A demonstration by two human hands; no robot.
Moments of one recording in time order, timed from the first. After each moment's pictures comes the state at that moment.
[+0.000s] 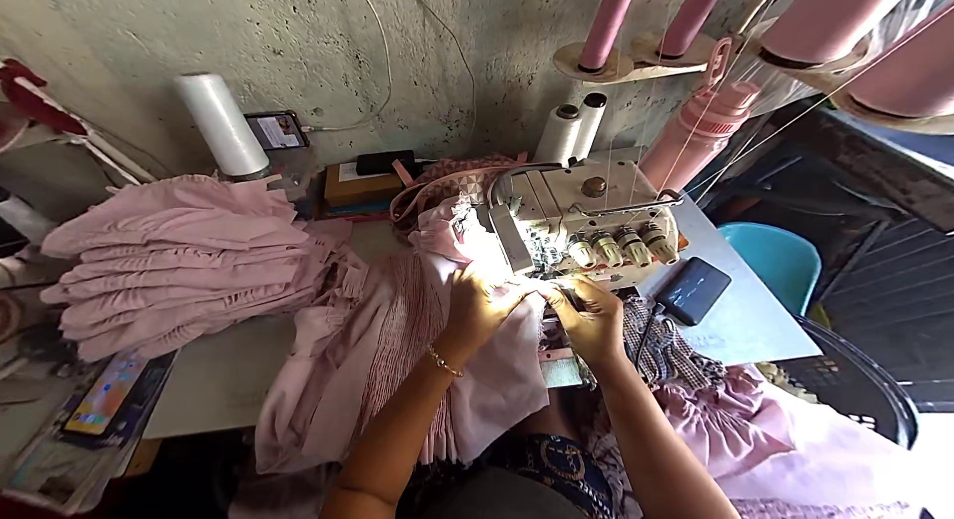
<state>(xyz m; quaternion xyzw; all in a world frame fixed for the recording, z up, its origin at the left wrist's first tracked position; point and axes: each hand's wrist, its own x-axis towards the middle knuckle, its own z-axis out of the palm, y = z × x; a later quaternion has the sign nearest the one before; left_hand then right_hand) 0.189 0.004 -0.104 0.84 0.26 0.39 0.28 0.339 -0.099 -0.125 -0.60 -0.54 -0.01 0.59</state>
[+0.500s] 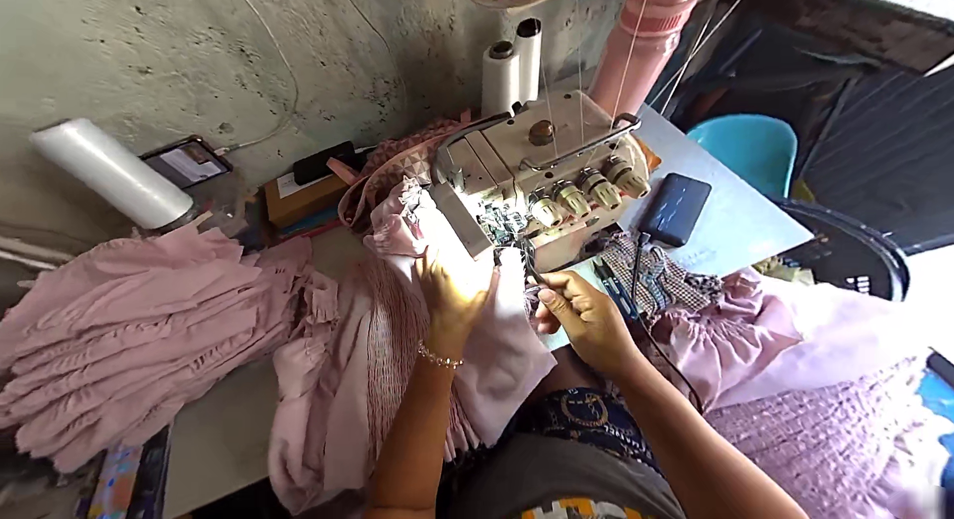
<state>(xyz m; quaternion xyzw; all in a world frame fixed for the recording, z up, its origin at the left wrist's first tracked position) 0.197 0.005 -0.109 0.84 0.37 0.36 0.19 0.306 -0.152 -0.123 -0.65 -0.43 0.23 0.58</state>
